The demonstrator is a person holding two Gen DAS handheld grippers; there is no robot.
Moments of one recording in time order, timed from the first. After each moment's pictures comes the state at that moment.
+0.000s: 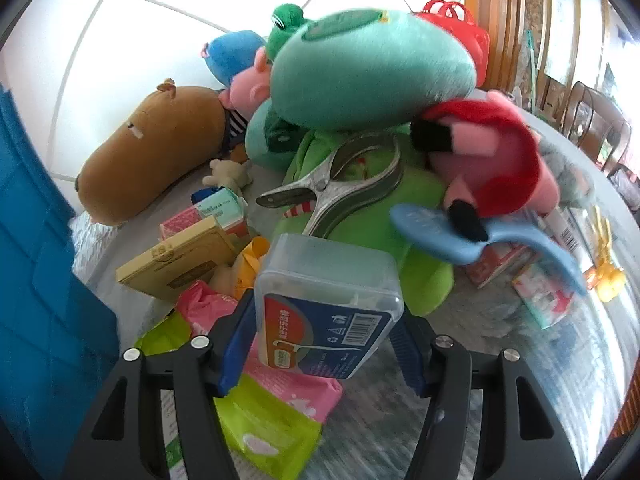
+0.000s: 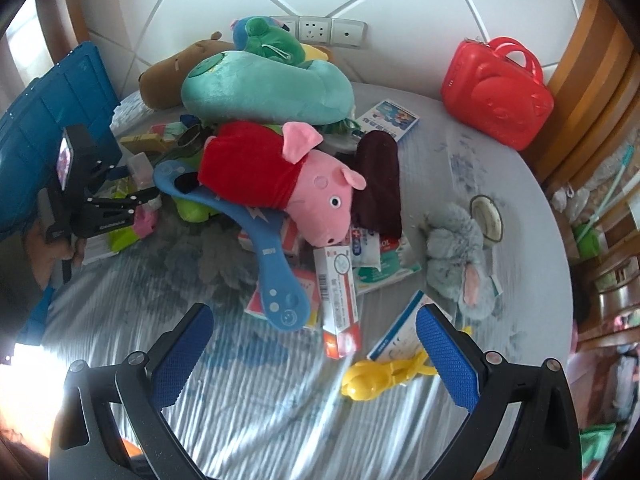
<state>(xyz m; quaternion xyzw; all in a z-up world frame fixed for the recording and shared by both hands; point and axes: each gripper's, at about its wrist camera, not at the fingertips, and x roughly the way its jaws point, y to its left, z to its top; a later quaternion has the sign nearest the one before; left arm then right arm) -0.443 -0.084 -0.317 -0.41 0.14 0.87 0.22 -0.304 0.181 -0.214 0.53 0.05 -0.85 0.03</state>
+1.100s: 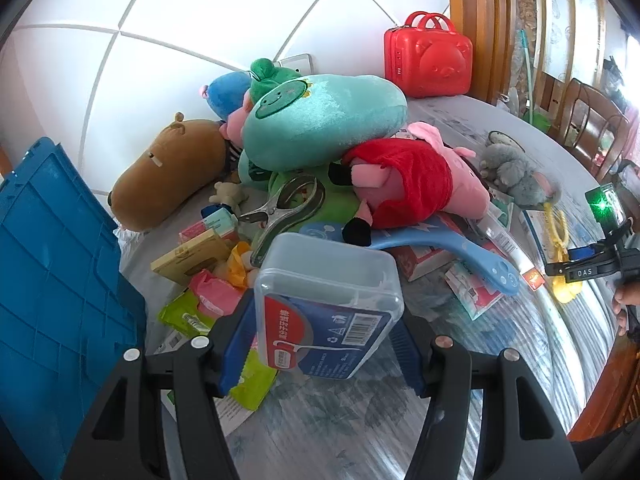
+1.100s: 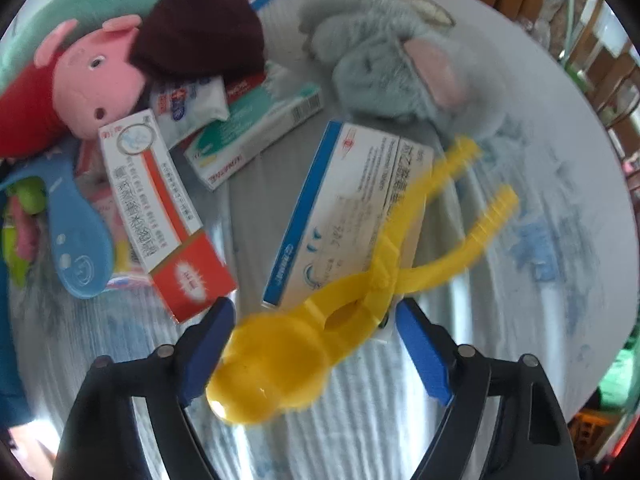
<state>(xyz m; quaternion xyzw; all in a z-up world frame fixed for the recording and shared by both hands) -0.363 -0.051 -0.249 -0.40 0.16 0.88 0.20 -0.291 0.311 -0.403 0.60 -0.11 -0.79 -0.09</state>
